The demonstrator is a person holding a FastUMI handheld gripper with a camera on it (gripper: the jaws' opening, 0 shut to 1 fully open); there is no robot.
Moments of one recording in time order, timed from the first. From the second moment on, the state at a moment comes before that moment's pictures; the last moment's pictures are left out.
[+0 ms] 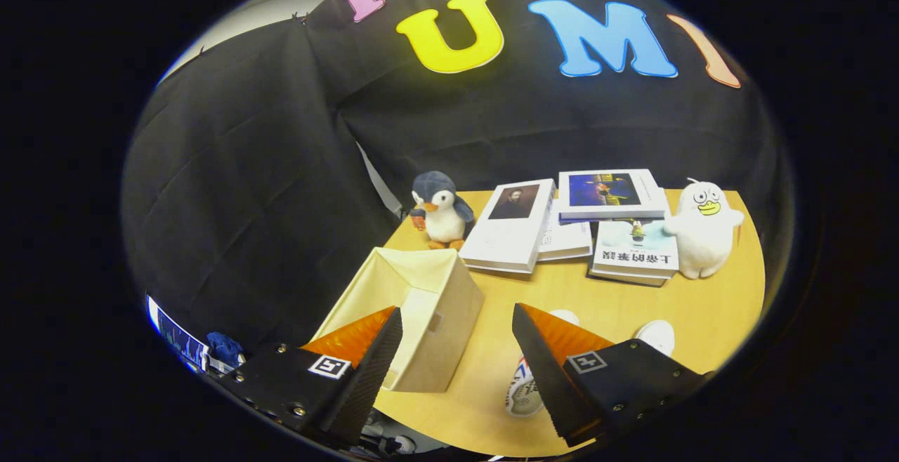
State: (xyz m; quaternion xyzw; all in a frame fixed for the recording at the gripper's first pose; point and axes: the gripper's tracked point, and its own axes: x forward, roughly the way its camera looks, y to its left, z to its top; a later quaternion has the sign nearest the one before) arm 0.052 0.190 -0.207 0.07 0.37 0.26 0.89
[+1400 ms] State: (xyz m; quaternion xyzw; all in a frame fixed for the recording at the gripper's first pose) arm 0.035 0.093 -0.450 0.00 0.64 0.15 0.76
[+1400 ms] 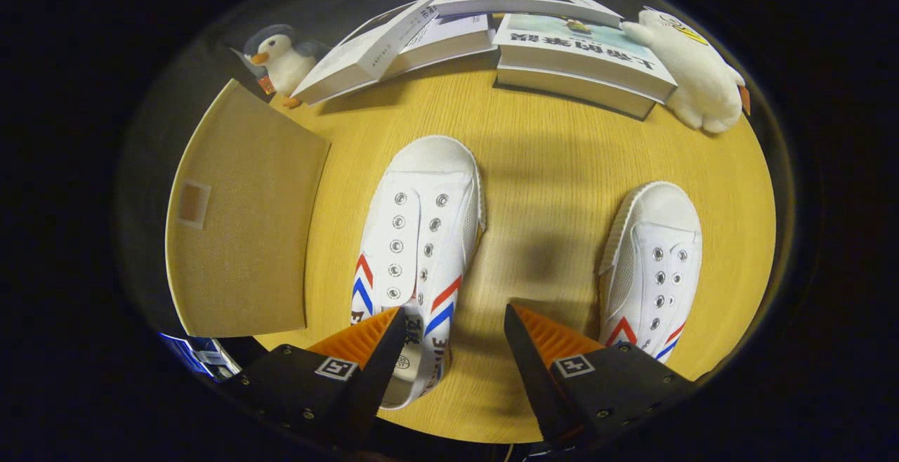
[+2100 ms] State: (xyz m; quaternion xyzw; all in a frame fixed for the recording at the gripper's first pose) arm 0.021 0.103 -0.422 0.06 0.66 0.17 0.73
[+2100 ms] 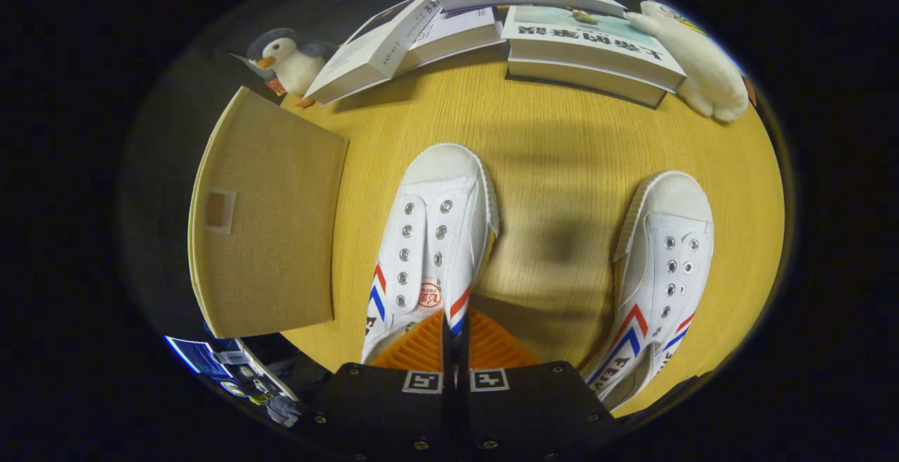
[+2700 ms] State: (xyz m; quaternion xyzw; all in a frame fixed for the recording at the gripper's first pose) arm 0.029 0.117 -0.313 0.06 0.63 0.19 0.75
